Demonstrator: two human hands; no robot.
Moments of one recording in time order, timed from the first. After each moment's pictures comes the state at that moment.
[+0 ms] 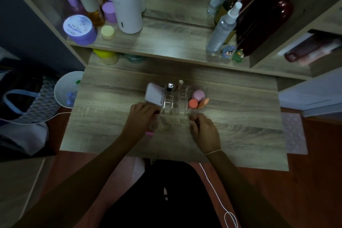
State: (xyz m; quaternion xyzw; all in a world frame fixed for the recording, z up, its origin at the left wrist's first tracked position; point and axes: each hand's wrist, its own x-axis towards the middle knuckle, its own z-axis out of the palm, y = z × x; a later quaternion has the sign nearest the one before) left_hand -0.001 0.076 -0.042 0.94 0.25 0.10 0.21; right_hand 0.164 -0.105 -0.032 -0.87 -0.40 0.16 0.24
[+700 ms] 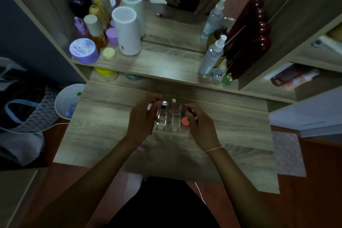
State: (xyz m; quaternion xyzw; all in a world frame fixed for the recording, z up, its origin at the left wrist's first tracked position) left_hand 0.057 0.070 0.050 0.76 0.38 0.29 0.43; right_hand 0.204 -0.057 0.047 -0.81 -0.40 0.20 0.38
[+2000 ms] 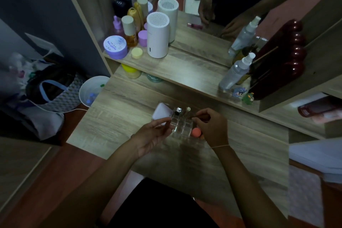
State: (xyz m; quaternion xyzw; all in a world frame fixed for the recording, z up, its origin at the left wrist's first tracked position) left_hand 0.036 0.052 0.027 0.19 0.42 0.20 0.86; right_hand 0.235 -0.023 0.034 -0.79 -0.45 0.18 0.38
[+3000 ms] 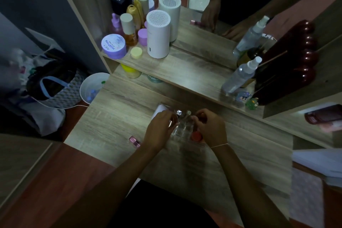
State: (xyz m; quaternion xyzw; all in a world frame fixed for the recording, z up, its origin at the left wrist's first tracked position) left_hand 0.075 0.056 0.004 0.82 0.41 0.24 0.31; right_hand 0.248 -0.004 0.017 -0.81 -0.47 0.21 0.28
